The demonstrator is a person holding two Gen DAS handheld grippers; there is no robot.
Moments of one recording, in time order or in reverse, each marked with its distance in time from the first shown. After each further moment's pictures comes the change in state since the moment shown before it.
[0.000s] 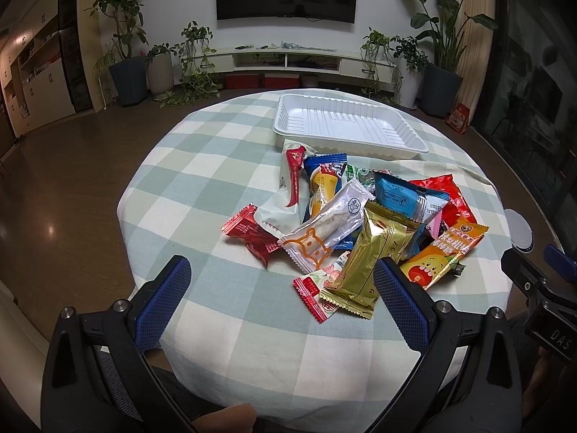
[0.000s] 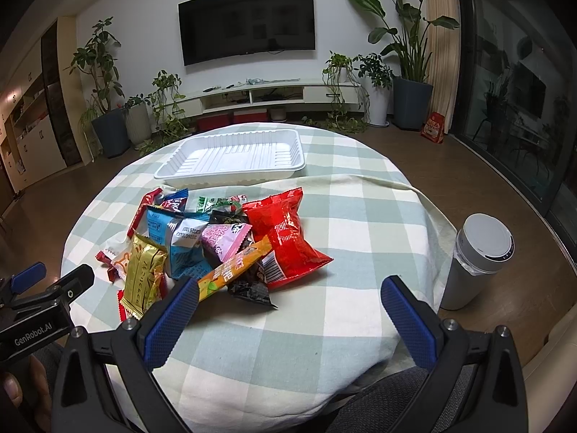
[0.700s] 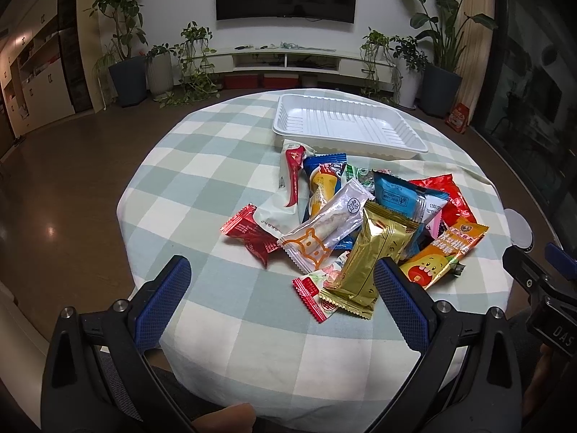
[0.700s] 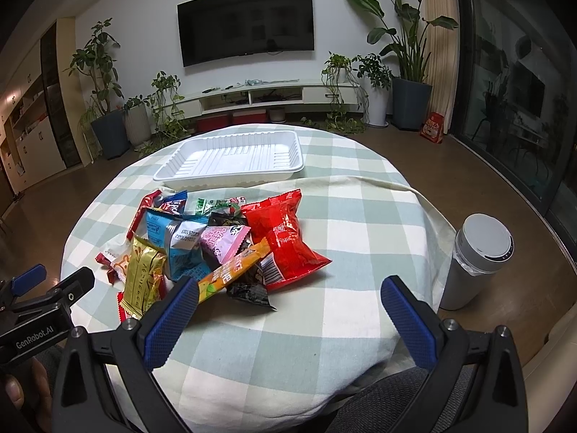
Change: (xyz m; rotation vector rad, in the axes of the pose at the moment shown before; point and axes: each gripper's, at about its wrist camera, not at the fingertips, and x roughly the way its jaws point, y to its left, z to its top) left arm 0.000 0.000 0.000 -0.001 -0.002 0.000; right arm -0.001 0.000 0.000 0.000 -0.002 0.001
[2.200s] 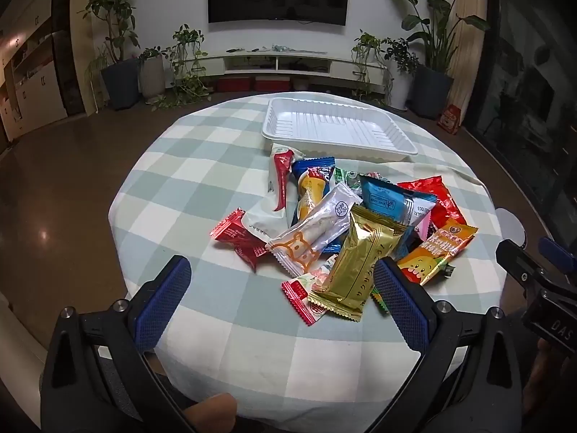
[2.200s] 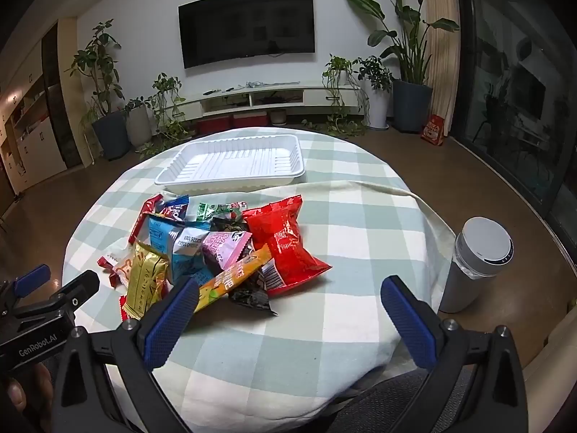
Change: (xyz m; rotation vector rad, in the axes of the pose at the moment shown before) left arm -0.002 -0.007 0.003 0.017 -0.017 -0.029; right arm -0.002 -0.001 0.005 0.006 -0.008 0.007
